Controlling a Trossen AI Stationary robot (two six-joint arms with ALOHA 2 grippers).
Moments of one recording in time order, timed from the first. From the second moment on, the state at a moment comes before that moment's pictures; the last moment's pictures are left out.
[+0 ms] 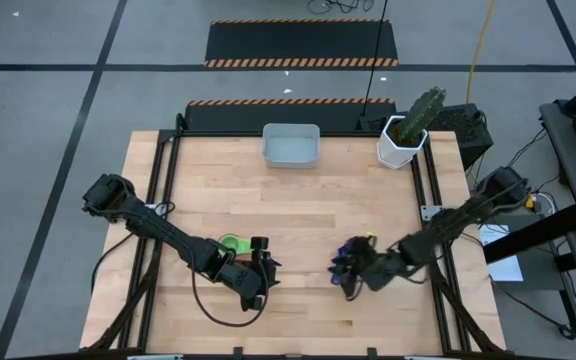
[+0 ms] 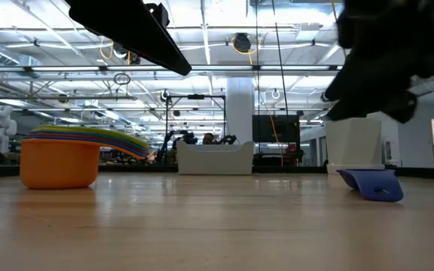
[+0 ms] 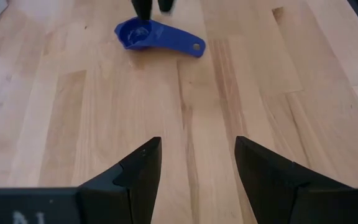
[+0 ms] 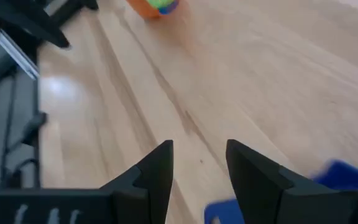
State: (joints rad) left arm -0.50 1.68 1.10 -0.23 -0.39 -0.16; right arm 0.57 1.43 0.63 0.04 0.50 1.09
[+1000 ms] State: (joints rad) left arm -0.51 1.68 1.10 -0.23 -0.39 -0.17; right arm 0.62 1.49 0.91 -0.74 0.34 1.36
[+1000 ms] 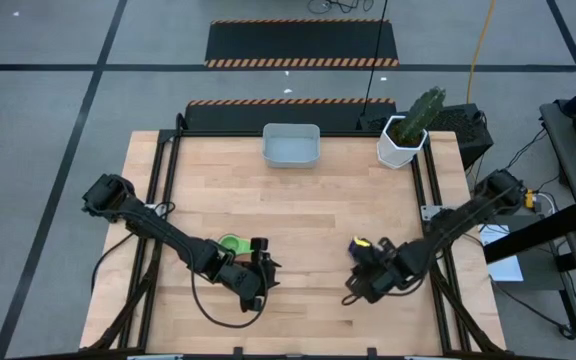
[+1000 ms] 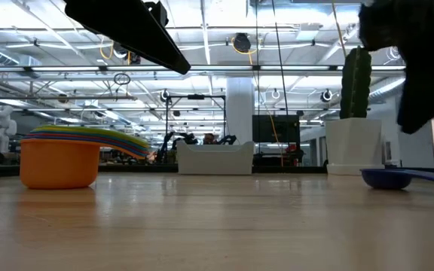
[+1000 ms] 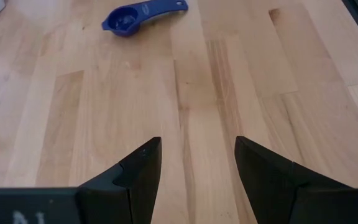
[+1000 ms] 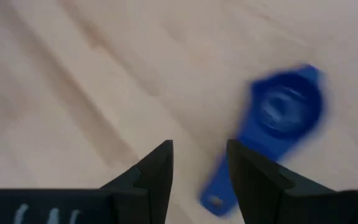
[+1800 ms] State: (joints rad) left arm -0.51 1.68 1.10 -0.21 -0.39 -0.16; right arm 0.67 1.50 0.77 -0.70 0.30 1.64
